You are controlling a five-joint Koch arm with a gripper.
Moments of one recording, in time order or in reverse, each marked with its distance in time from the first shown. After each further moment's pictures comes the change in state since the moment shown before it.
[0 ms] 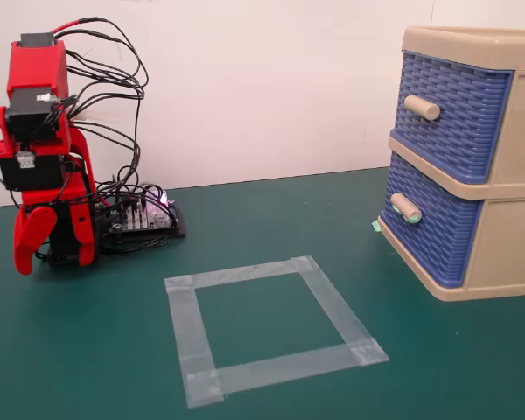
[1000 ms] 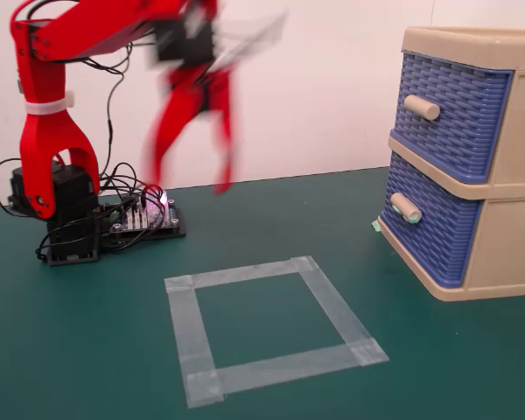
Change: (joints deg) arm -36.7 -39.7 -74.3 25.3 53.9
